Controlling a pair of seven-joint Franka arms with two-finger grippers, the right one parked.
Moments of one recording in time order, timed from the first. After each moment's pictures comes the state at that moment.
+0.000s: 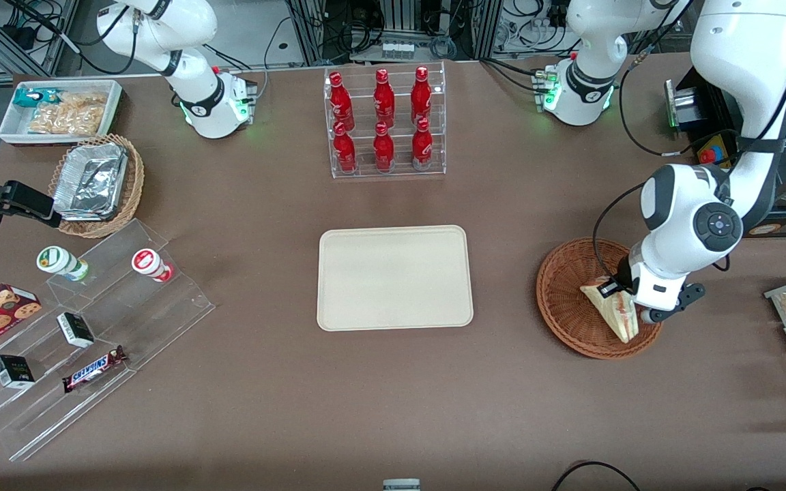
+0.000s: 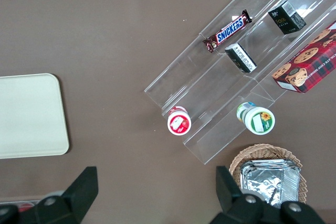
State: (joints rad) arm 0.14 0.31 -0.26 -2.01 0.06 2.29 -0.63
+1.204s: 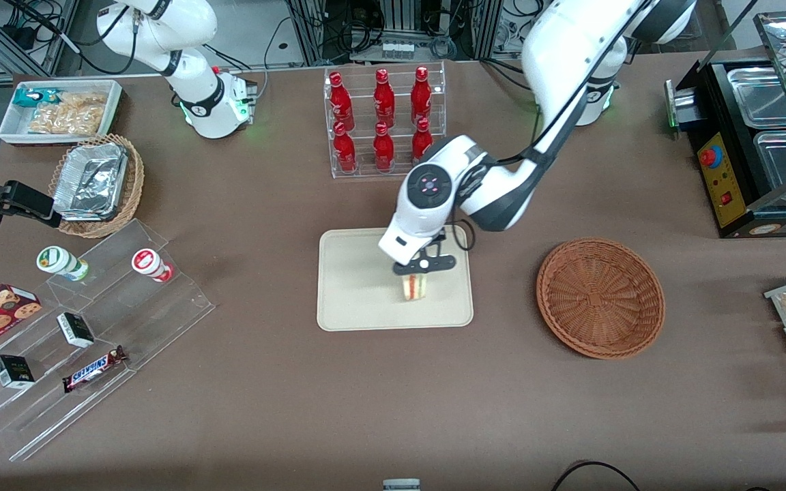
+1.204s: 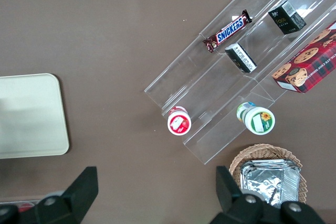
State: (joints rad) arm -0.52 0.66 -0.31 -1.52 0.04 2.13 -0.91
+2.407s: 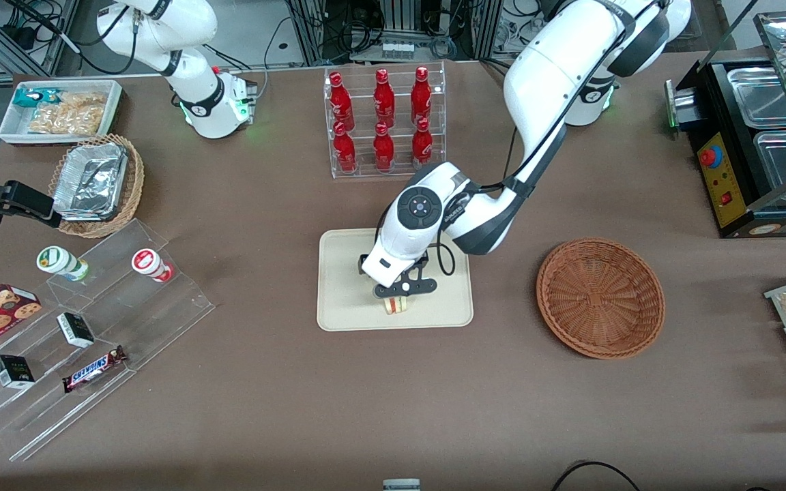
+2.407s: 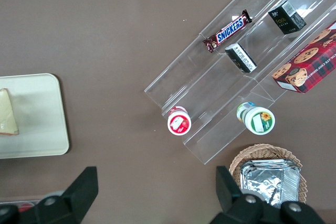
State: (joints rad) arm -0.53 0.75 -0.29 -1.37 0.05 2.24 -0.92
